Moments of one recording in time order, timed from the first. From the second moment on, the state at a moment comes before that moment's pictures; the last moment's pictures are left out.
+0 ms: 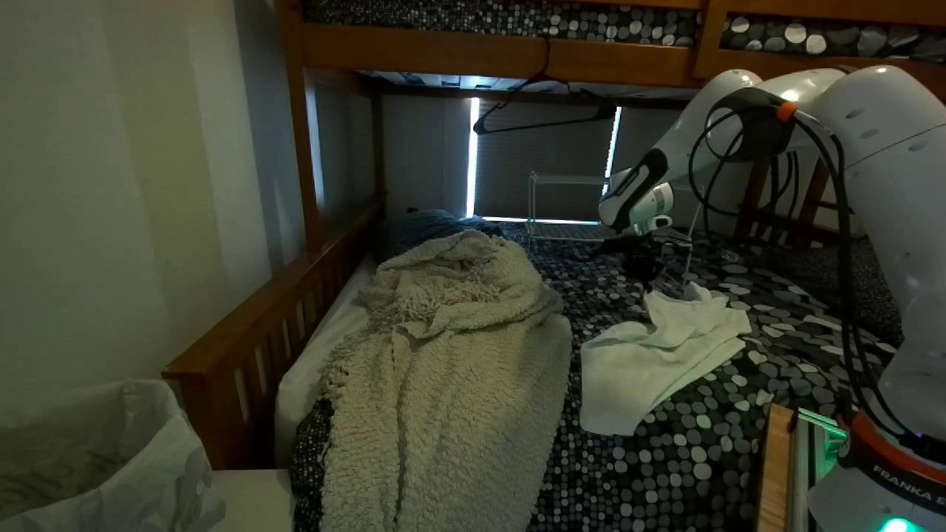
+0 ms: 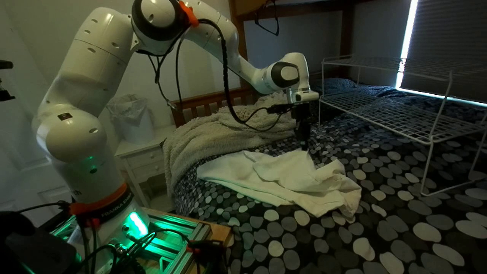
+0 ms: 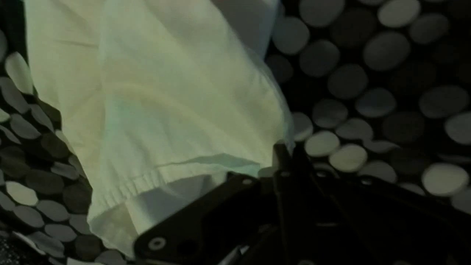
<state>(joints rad) -0.34 0.69 -0.44 -1.64 -0.07 2.16 1.07</state>
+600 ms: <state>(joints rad) -0.33 0.65 -0.45 -1.61 -0.12 2.34 1.05</state>
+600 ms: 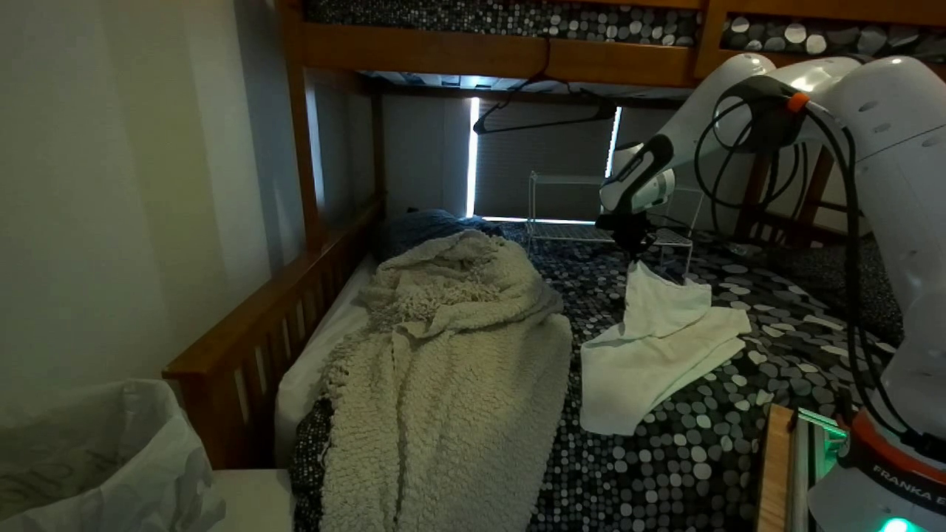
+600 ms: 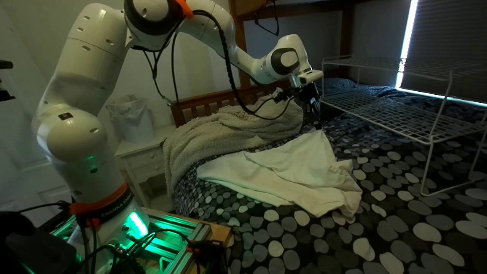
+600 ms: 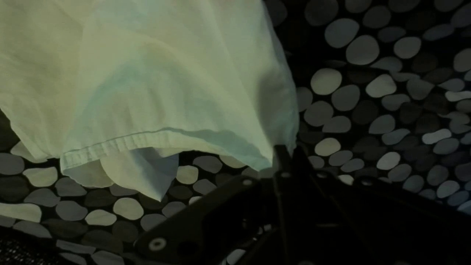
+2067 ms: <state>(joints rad) -0.48 1.01 -0.21 -1.25 0.24 2.93 0.71</state>
